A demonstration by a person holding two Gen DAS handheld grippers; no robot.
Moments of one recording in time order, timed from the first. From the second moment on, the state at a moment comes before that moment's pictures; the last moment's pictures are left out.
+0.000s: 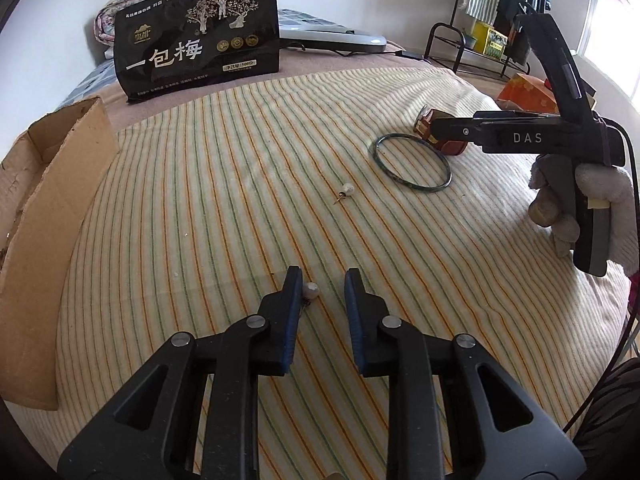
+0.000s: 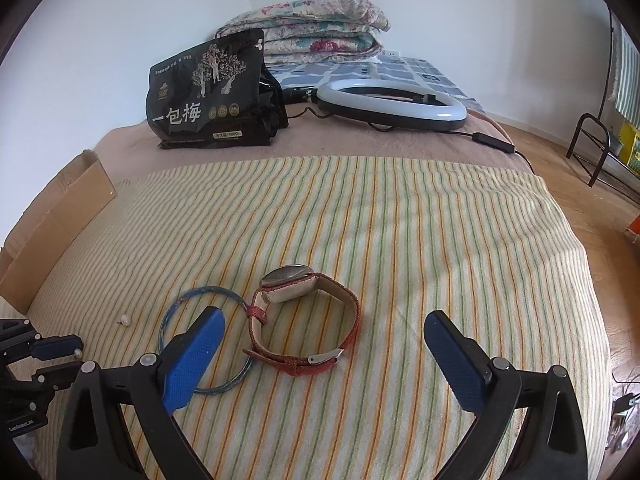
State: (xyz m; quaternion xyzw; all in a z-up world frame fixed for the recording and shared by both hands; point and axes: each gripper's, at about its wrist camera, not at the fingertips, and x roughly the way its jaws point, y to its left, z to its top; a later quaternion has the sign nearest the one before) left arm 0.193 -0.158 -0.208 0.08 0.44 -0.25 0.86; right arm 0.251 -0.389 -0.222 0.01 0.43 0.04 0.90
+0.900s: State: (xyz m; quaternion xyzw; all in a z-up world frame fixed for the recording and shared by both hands) left arm 0.191 -0.146 -0.193 0.07 0.42 -0.24 0.87; right arm 0.244 -0.388 -0.210 0.03 0.42 0.06 0.91
